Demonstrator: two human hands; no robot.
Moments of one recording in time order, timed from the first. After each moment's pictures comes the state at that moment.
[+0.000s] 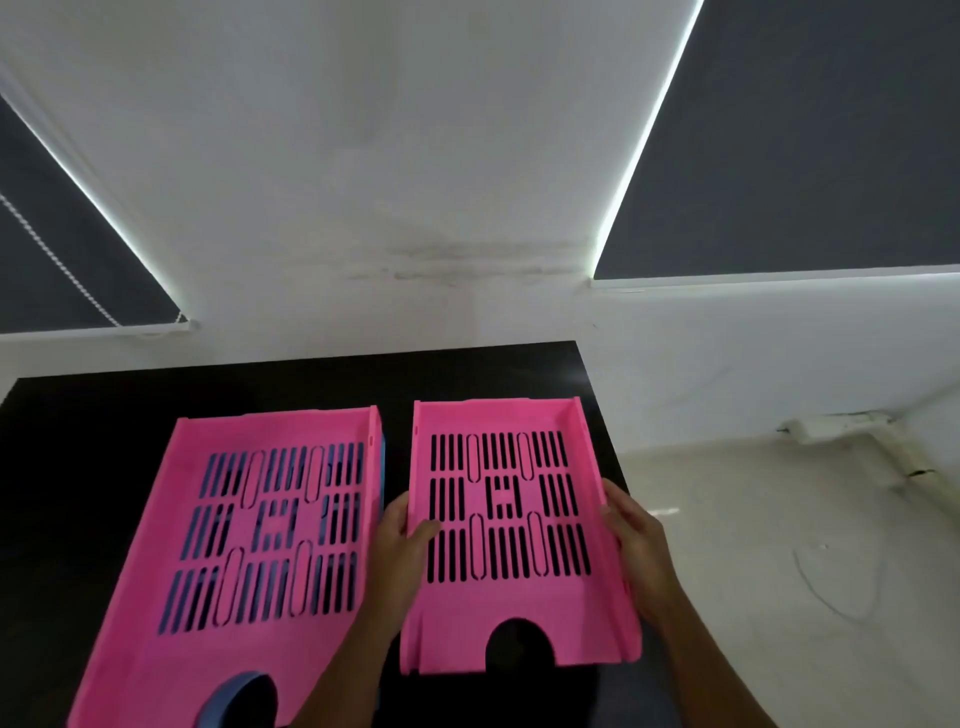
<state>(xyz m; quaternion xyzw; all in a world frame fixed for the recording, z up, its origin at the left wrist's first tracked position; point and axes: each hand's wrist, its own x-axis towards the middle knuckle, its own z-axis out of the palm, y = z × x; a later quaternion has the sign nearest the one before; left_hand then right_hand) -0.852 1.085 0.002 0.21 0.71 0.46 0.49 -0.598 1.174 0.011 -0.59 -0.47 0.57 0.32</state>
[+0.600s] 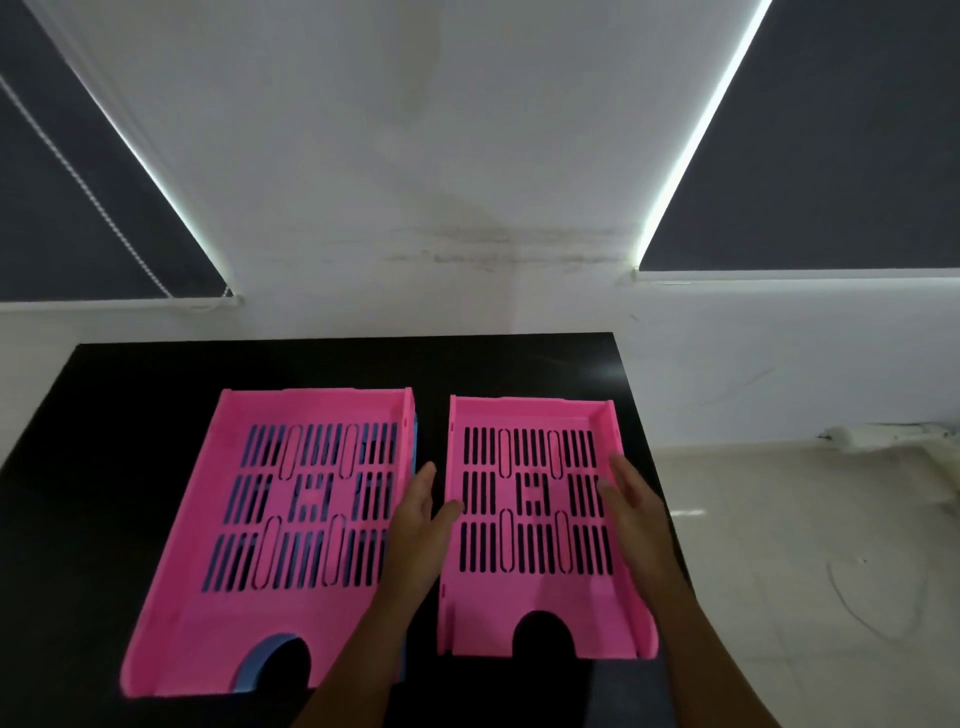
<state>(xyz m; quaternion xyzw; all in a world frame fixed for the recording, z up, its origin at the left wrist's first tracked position) -0.857 1.080 0.021 0.20 0.71 0.47 0.49 -0.645 1.177 0.023 -0.60 -0.52 0.53 0.28</state>
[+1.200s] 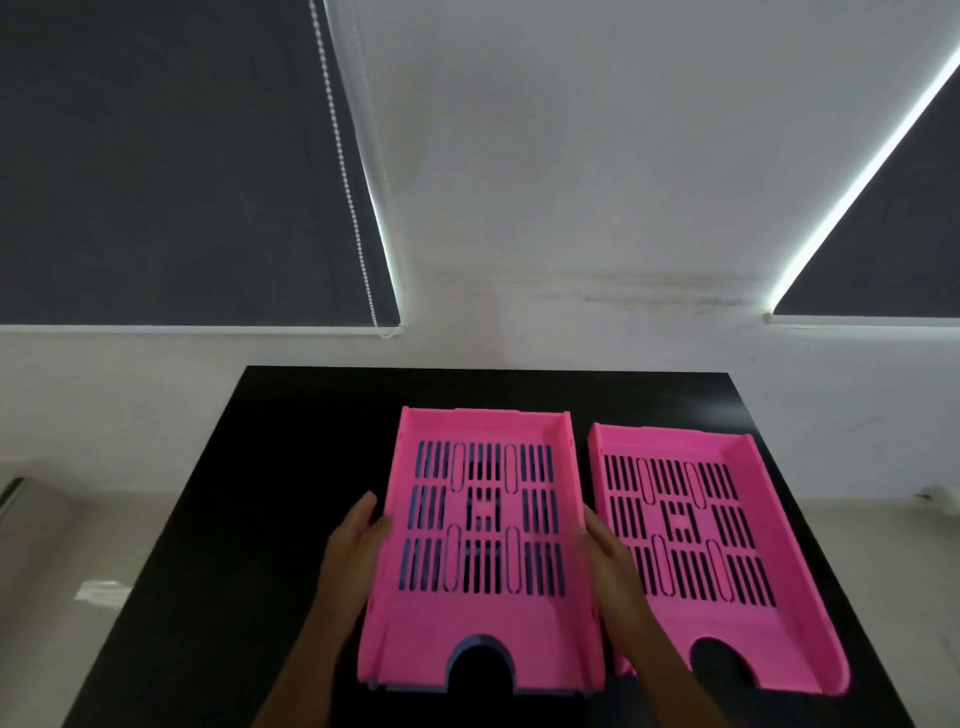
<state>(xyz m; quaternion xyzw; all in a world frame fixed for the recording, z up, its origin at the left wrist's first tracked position) -1.095 0.931 0.042 0.15 0.71 0.53 0.43 -0.845 1.050 0.016 -0.53 -0.50 0.63 0.25</state>
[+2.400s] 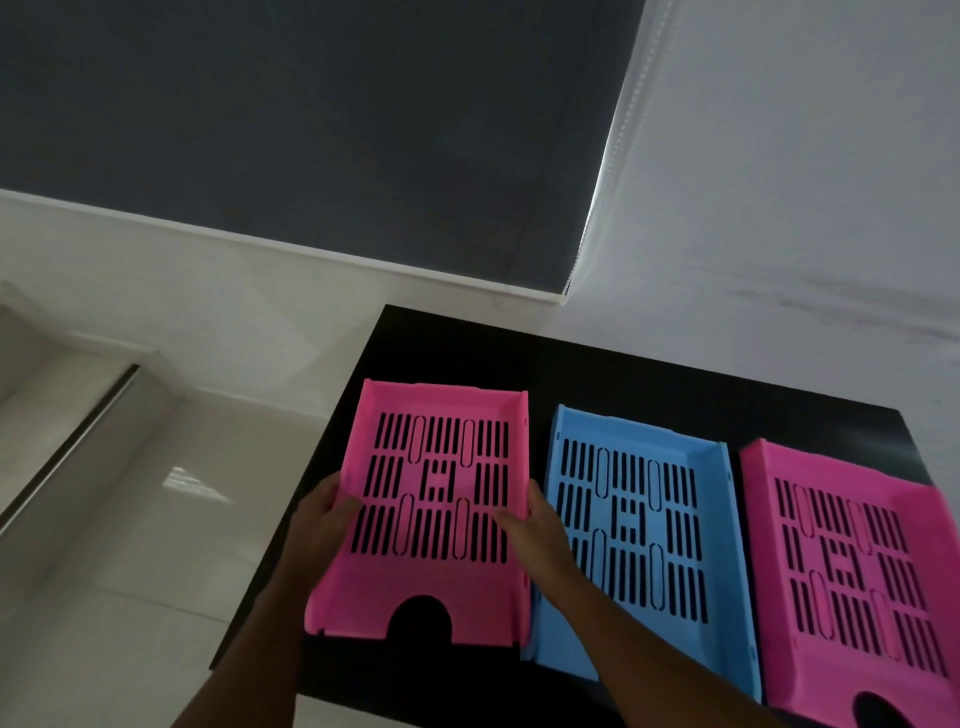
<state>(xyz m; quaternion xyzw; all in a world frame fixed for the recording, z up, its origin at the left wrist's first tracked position) -1.311 0.794 -0.024 0.20 0.80 0.46 0.34 -1.103 0.957 -0.018 -0.51 -0.59 0.62 0.05</state>
